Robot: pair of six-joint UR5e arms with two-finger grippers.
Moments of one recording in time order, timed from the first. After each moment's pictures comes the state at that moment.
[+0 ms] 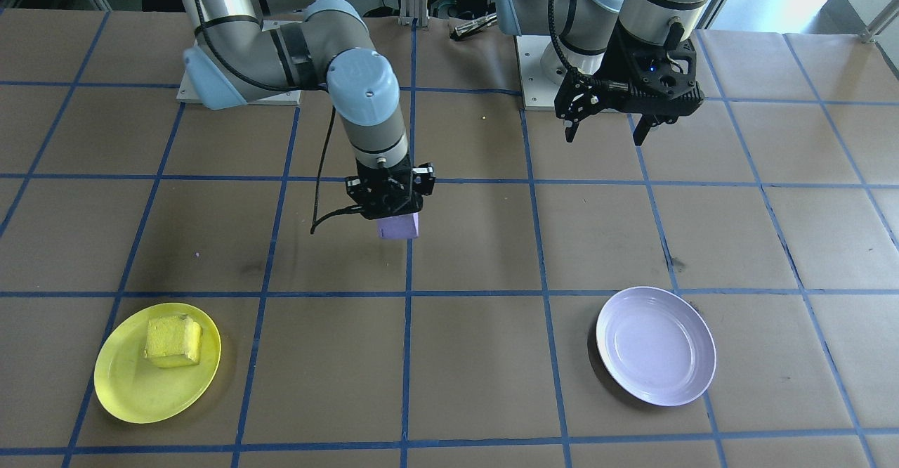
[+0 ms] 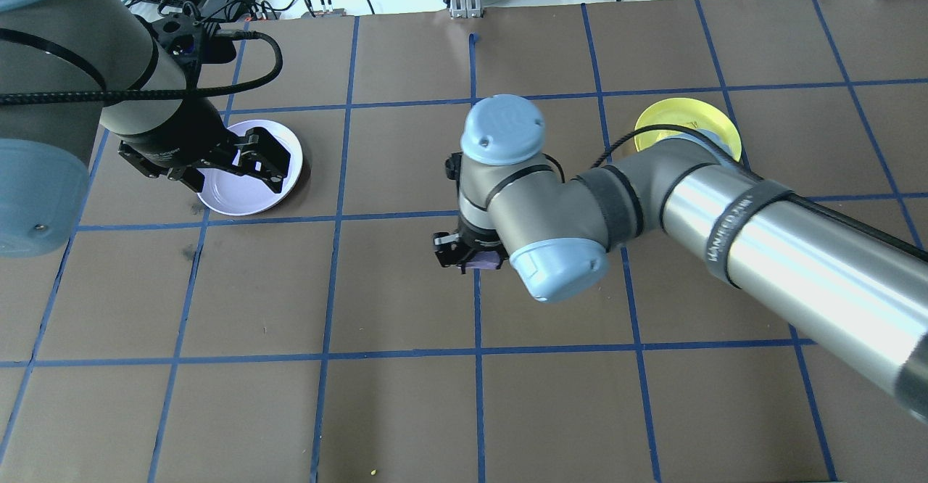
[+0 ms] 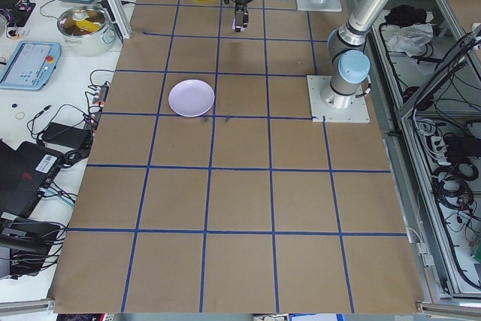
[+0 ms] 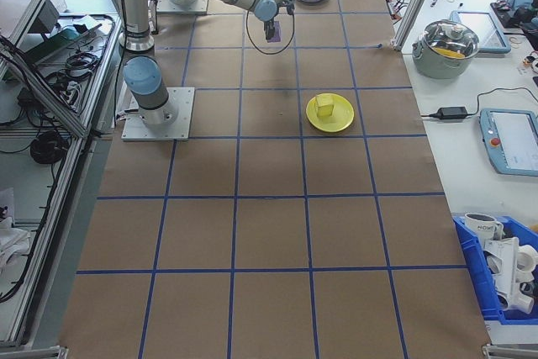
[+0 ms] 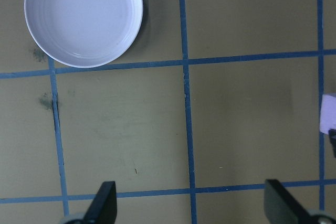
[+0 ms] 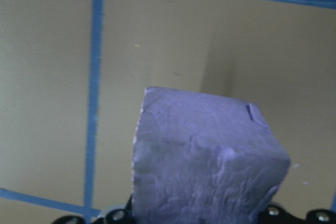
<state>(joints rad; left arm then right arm) -1.54 -1.43 -1.80 -1.42 1.58 0.08 1.98 -1.28 1.88 -2.14 -1.46 0.27</state>
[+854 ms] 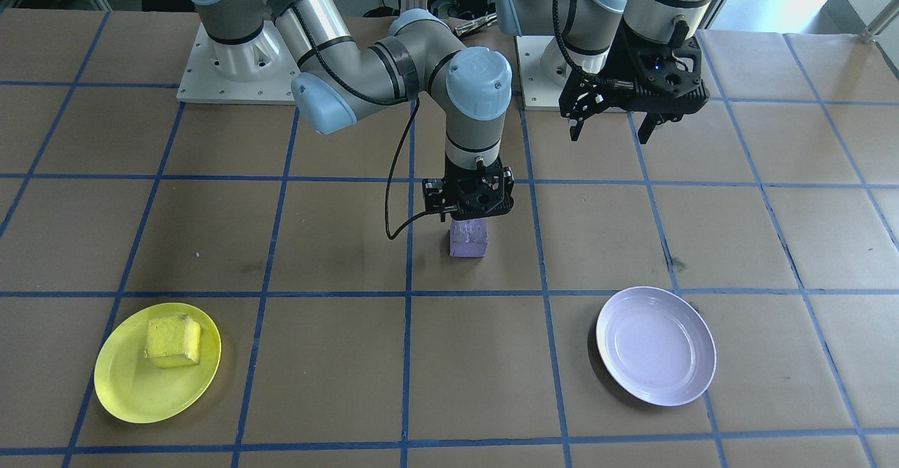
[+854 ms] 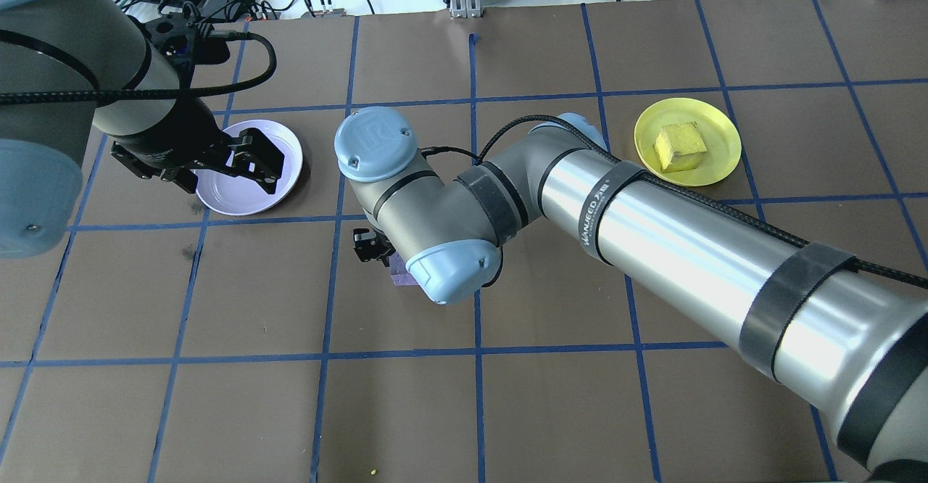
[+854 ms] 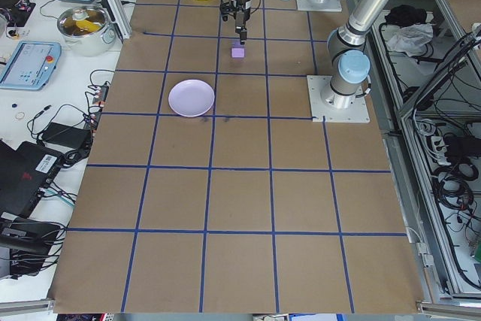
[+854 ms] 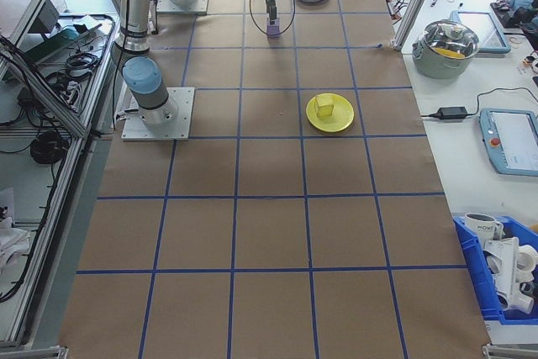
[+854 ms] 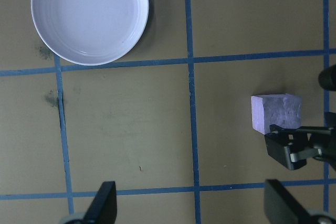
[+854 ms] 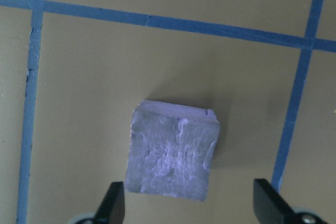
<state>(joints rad) -1.53 -1.42 -1.80 -1.42 1.59 0.08 2.16 -1.13 1.67 -2.14 -1.55 0.44</state>
